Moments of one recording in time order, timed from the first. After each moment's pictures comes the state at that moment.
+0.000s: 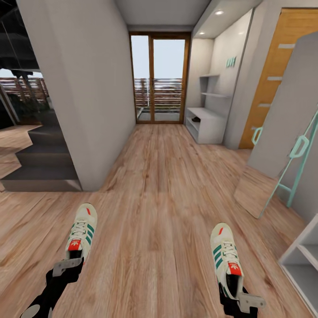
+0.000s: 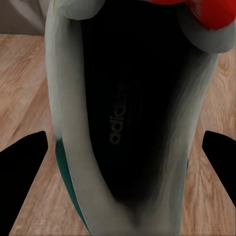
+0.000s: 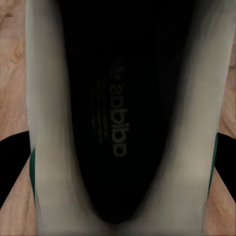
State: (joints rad) left arm -0.21 -0.06 0.62 -1.05 -0.30 -0.10 -0.36; right arm -0.05 0.04 -0.23 -0.80 0.10 -0.48 0.01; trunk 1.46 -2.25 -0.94
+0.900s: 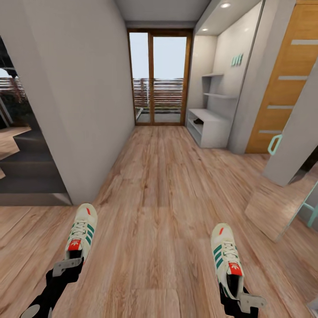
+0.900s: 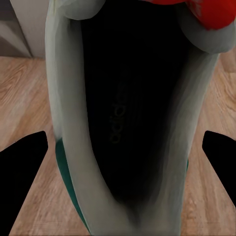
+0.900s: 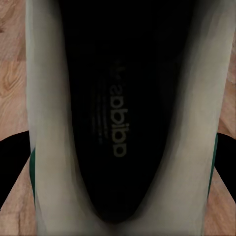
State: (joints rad) left arm -0.21 -0.06 0.62 -1.05 -0.30 -0.10 -0.36; right arm -0.05 0.04 -0.23 -0.80 0.10 -0.49 0.01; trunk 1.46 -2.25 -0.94
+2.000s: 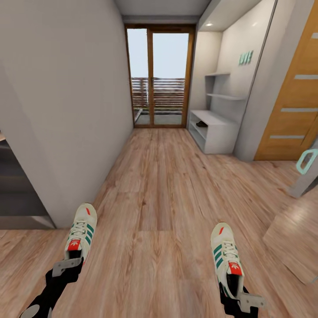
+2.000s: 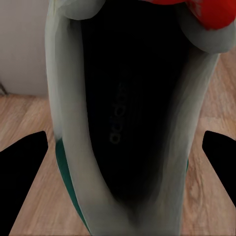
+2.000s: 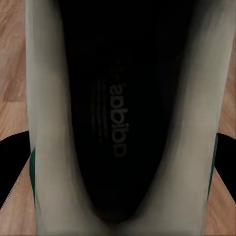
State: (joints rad) left arm -0.21 -0.06 0.63 -1.06 -0.30 -0.10 -0.36; right arm -0.05 0.04 -0.23 -0.80 0.10 -0.49 0.01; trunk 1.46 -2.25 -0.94
